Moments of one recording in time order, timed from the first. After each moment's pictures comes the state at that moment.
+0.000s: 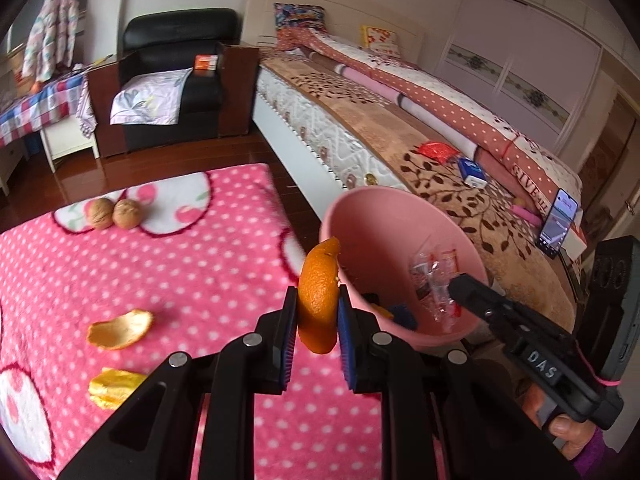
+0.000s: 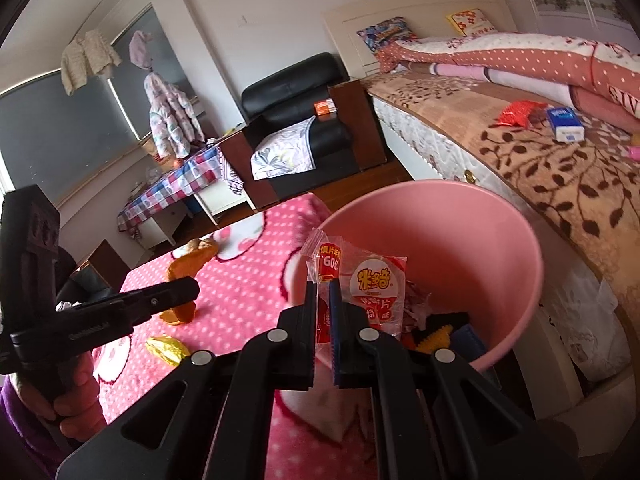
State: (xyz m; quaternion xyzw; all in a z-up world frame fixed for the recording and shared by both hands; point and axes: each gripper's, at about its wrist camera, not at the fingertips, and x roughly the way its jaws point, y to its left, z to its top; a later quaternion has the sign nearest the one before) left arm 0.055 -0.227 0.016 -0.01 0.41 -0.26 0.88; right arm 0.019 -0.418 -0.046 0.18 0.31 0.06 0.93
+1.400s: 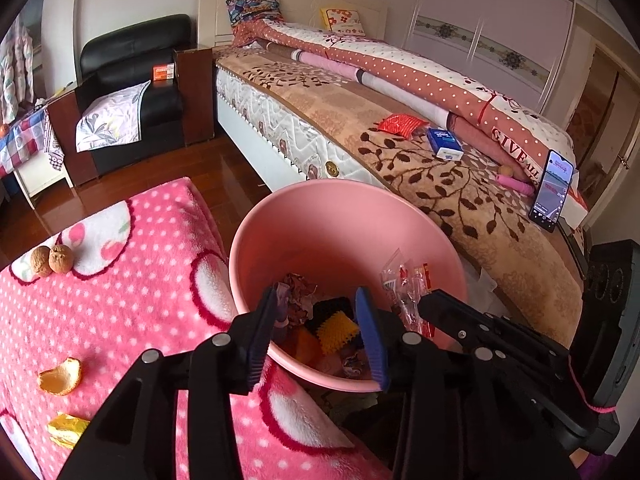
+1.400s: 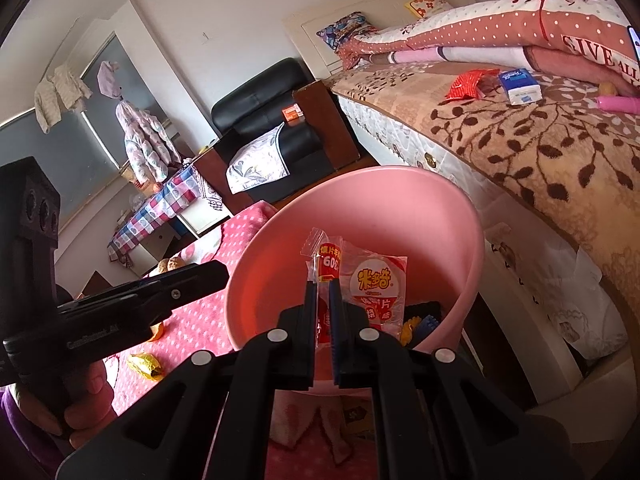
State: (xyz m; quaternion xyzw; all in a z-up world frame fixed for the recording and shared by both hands) left arm 0.065 -0.319 0.006 0.05 0.41 -0.29 0.86; right arm 0.014 -0.465 -0.072 0.24 0.31 0.03 0.92
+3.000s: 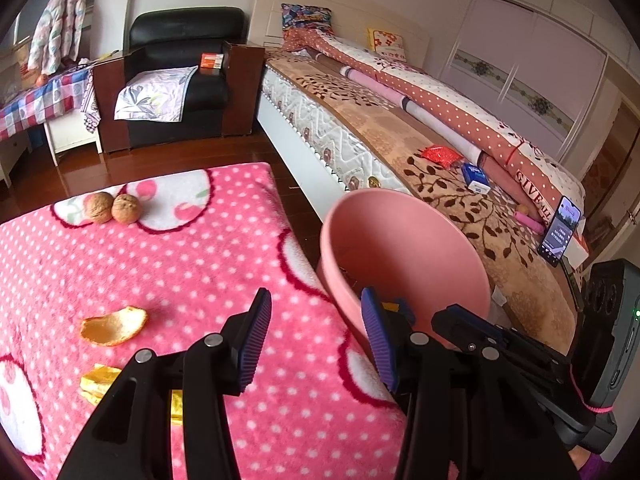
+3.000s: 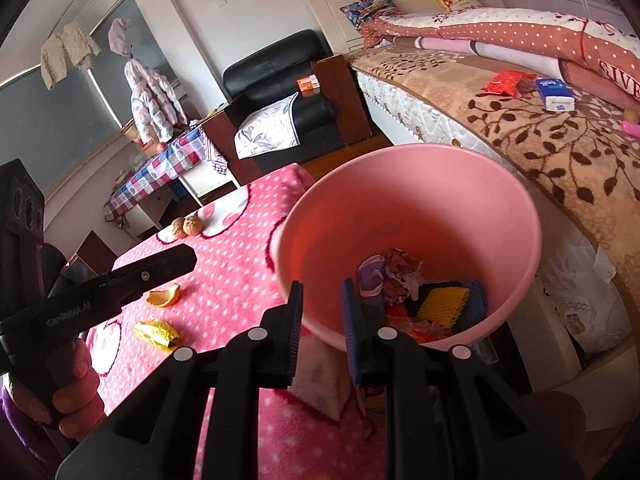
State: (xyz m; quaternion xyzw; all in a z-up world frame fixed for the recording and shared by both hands) left arm 0.056 -0.222 0.011 -0.03 0.41 -0.24 0.88; right arm 0.016 -0.401 -0.056 0.18 0.36 0.05 0.91
